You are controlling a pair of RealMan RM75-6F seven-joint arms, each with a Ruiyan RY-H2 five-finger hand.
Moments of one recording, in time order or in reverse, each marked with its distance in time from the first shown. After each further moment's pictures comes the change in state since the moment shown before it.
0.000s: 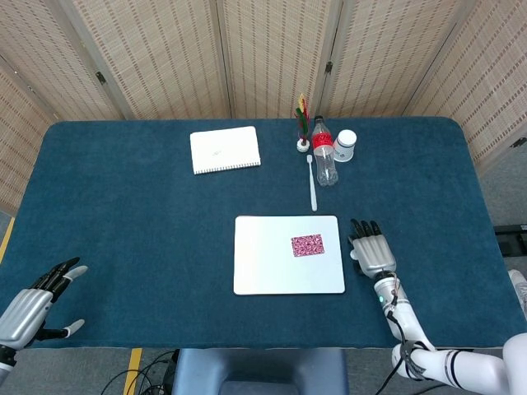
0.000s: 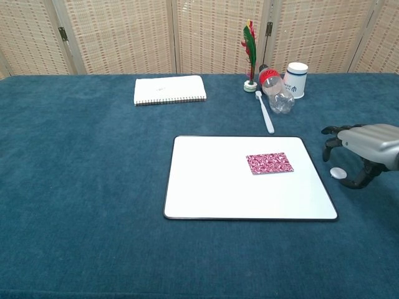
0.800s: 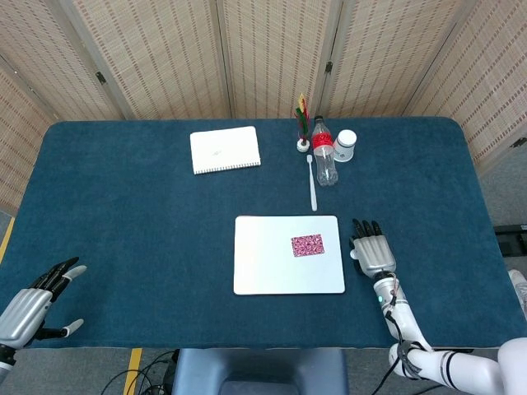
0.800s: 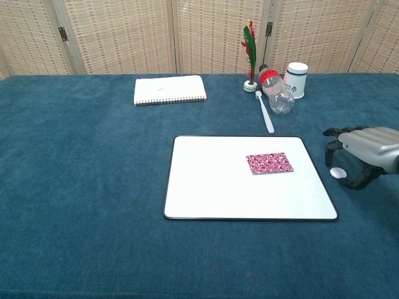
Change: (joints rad) left arm -0.004 -0.001 -0.002 0.004 -0.013 -0.015 0.002; right arm -0.027 -0.050 0.032 0.075 -0.028 -0.020 0.006
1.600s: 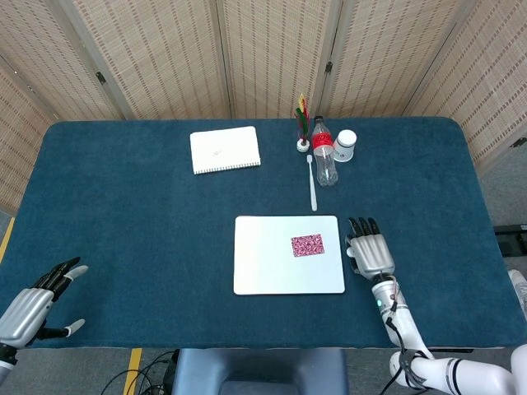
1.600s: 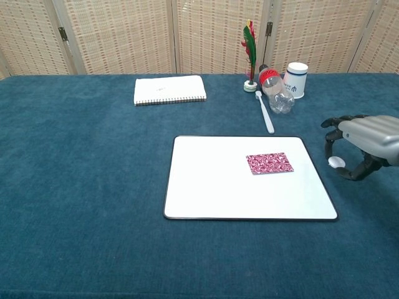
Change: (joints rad) left arm -0.003 0.000 0.001 -0.003 0.005 -0.003 -0.010; right arm -0.026 0.050 0.032 -0.158 -0.056 0.084 -0.049
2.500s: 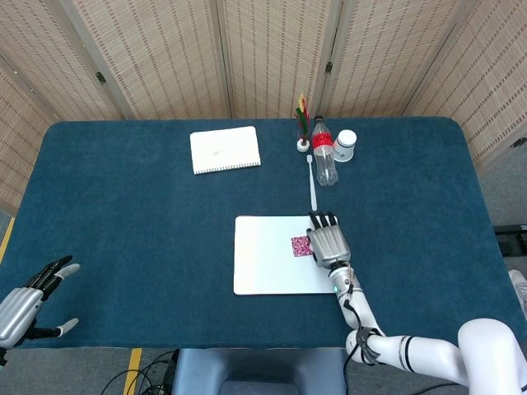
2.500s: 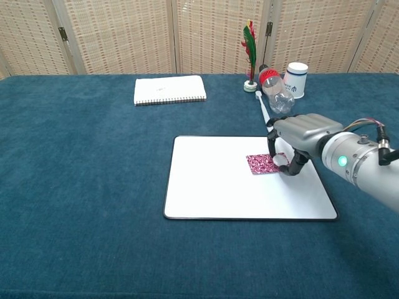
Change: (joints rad) left arm 0.002 0.017 0.007 0.049 0.019 0.031 -0.118; right arm 0.189 -0.190 0.095 0.118 0.211 -0.096 -0.178
